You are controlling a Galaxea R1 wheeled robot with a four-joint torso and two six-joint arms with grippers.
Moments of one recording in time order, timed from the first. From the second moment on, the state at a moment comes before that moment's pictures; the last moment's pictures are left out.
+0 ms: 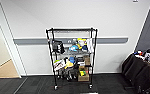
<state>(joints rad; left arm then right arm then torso) 0.91 2.20 -1.31 -0.47 0.06 -0.05 -0.90 2.29 -1.40 0.32 0.03 0.11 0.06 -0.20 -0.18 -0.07</state>
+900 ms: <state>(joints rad) 0.91 2.20 -1.30 -0.47 0.06 -0.05 -0.91 2.28 -1.40 0.32 0.02 0.11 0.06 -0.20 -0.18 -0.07</state>
